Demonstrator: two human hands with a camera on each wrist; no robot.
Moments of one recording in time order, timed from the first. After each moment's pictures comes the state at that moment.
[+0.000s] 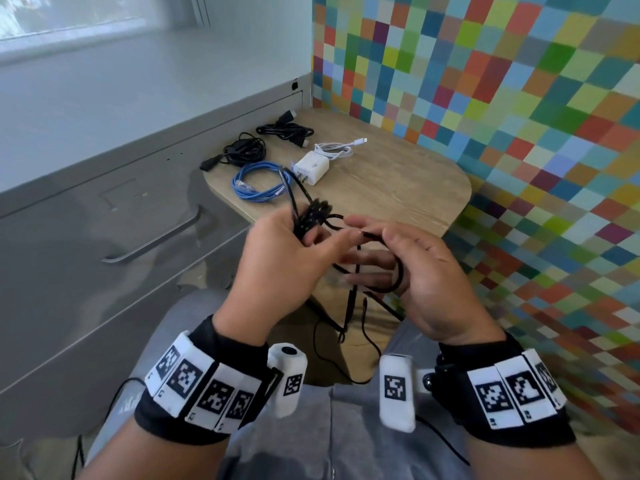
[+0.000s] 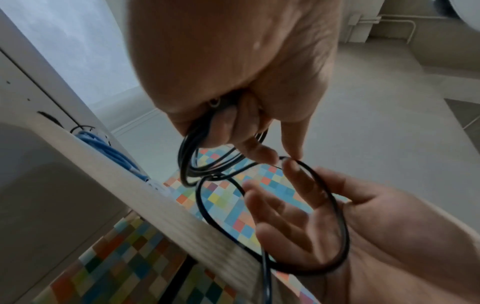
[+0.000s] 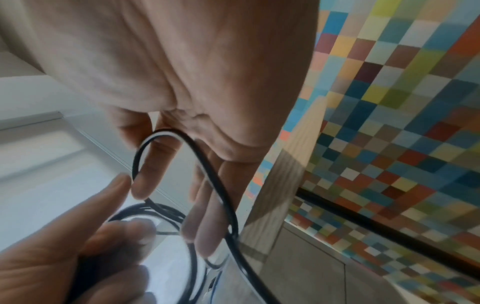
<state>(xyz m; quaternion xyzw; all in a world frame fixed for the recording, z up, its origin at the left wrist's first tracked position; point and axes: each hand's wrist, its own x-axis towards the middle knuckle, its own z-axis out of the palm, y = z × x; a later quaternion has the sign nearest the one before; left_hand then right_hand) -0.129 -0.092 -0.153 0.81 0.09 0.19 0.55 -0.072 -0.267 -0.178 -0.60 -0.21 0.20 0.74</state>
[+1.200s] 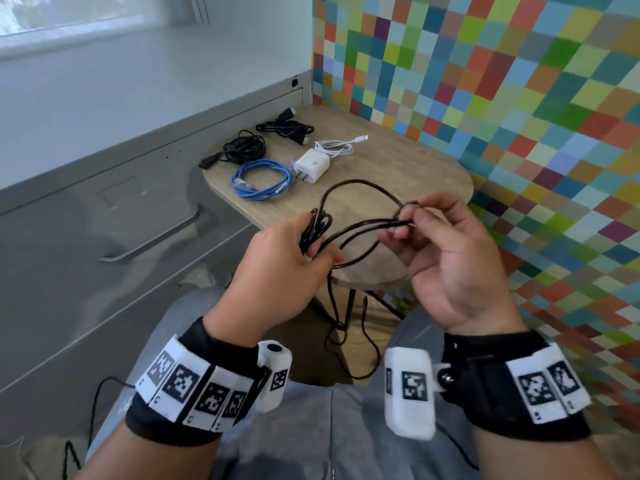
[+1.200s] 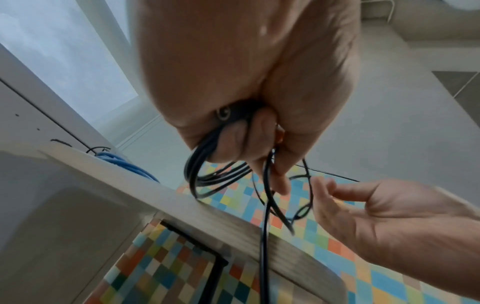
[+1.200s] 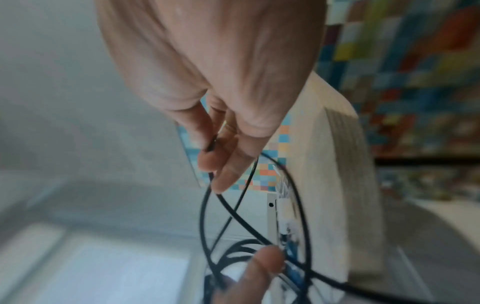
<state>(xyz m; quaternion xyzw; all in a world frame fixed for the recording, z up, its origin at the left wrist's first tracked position) -0.133 -0.081 -0.159 0.89 0.08 0.10 0.44 -0.063 -0.268 -0.158 -0.46 -0.05 0.12 0.88</state>
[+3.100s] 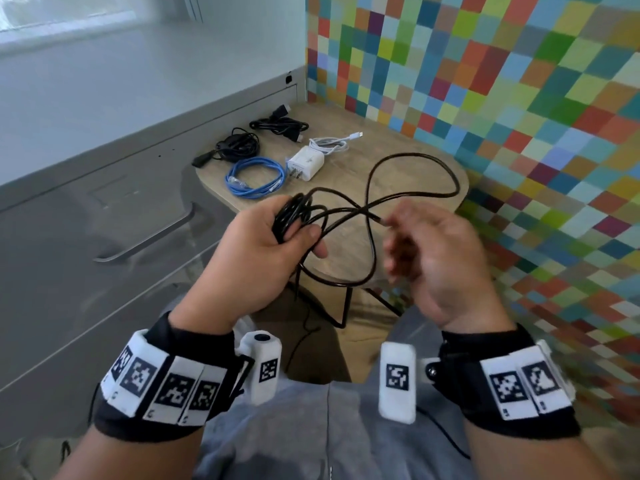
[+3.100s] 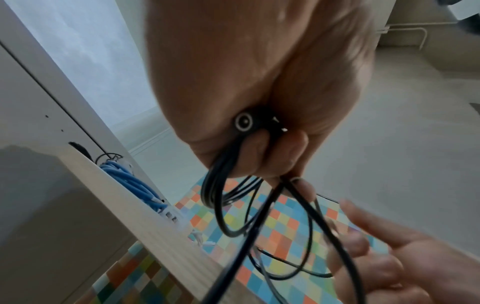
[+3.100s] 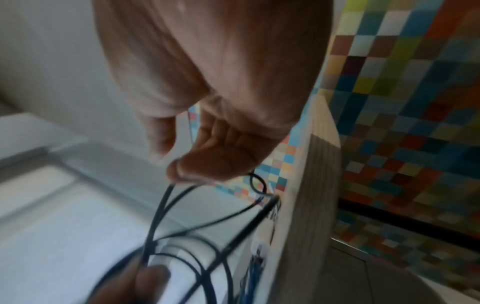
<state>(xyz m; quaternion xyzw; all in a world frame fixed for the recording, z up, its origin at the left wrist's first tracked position) -0.135 -0.063 -0.149 0.82 0.02 0.10 0.56 -0.064 -0.271 -0.160 -0.64 -0.08 0.14 0.76</state>
